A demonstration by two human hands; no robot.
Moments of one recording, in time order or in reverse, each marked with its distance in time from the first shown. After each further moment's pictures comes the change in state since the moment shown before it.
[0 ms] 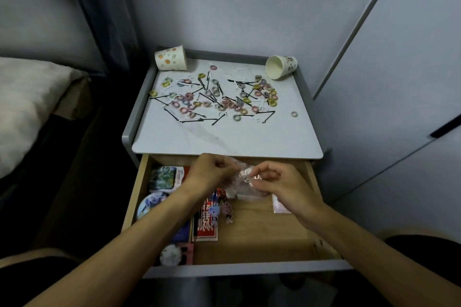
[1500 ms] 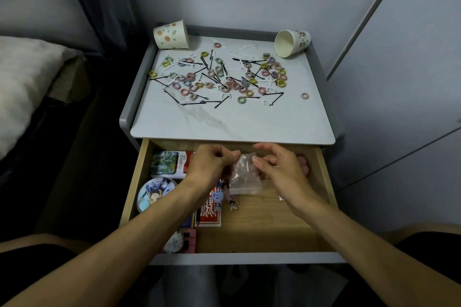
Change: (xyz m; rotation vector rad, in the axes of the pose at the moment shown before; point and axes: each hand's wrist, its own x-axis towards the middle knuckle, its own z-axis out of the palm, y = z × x) left_hand 0.007 -0.019 0.014 -0.120 0.153 -0.103; right_hand 0.020 0.024 0.015 0.134 0.089 0.000
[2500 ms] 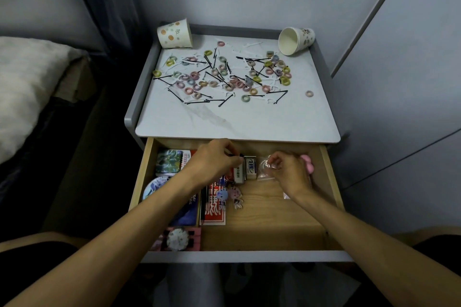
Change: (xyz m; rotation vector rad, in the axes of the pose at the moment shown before) left_hand 0.011 0.006 -0.020 0.584 -0.154 0.153; right_hand 0.047 0.072 -0.021 -0.636 0.191 -0.080
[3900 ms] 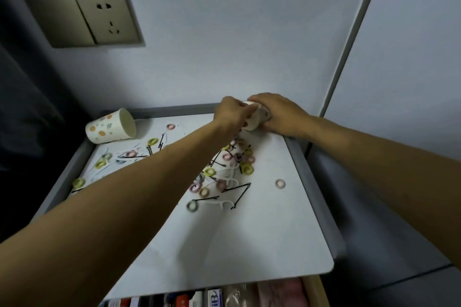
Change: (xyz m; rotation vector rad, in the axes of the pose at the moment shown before) left_hand 0.297 0.189 -0.009 -0.255 0.243 0.098; right_hand 0.320 -0.034 -0.165 -0.366 -0.040 -0.504
